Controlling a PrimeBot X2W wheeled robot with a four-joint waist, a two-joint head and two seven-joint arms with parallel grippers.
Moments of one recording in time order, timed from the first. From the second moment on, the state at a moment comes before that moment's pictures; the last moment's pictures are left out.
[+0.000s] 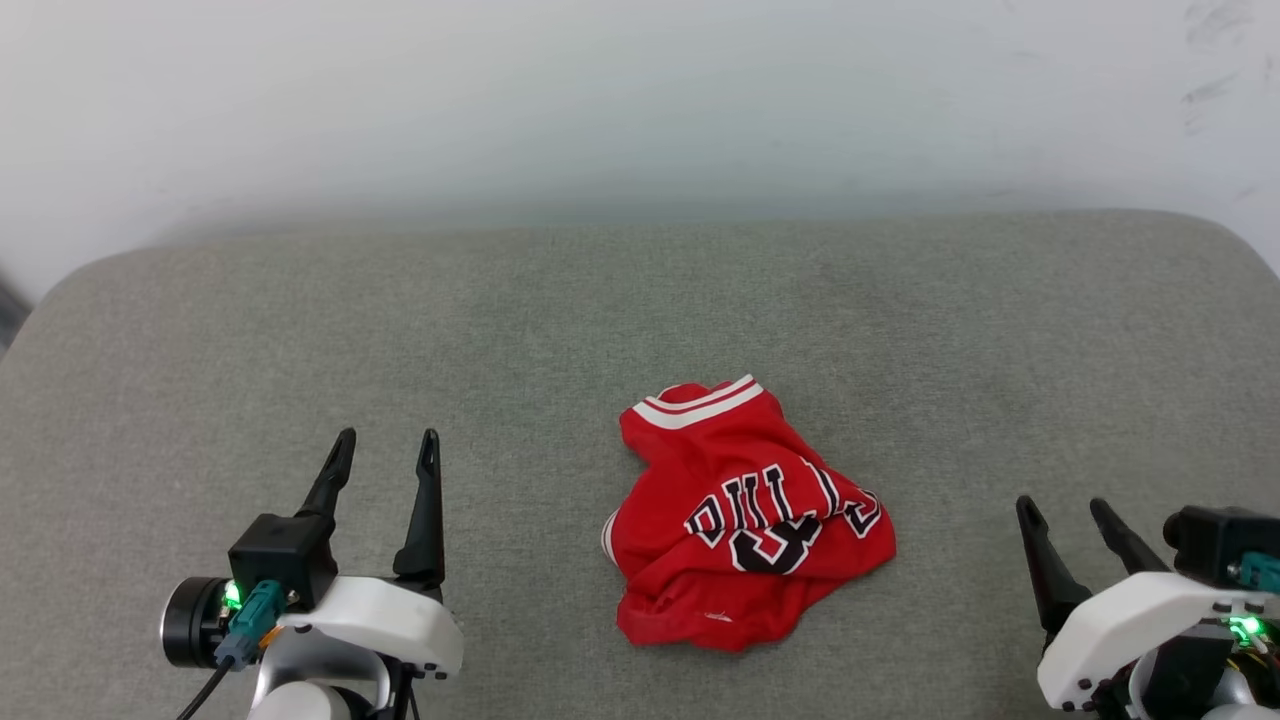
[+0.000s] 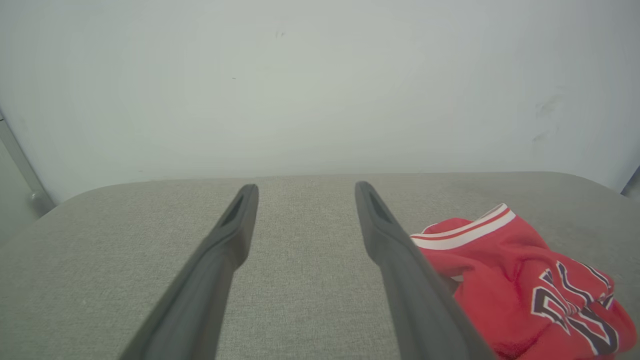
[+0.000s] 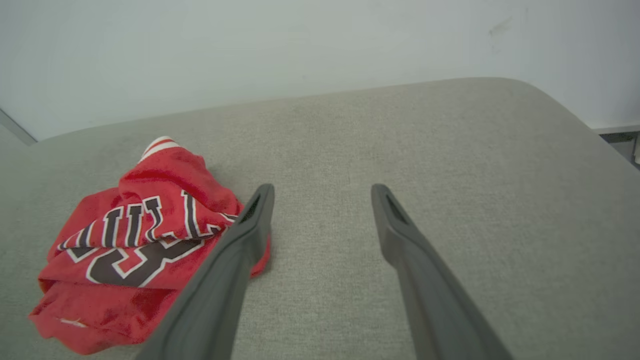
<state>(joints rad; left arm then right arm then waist) -0.08 0.26 -0.24 0.05 -0.34 0.15 -0.15 0.01 -0.05 -0.09 -0.01 0.20 0.13 0.19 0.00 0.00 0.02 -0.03</state>
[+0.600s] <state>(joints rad) -0.19 0.23 -0.28 0.03 -0.33 0.14 -0.20 -0.28 -0.14 0.05 0.25 0.29 0.13 0.78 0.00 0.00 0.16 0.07</state>
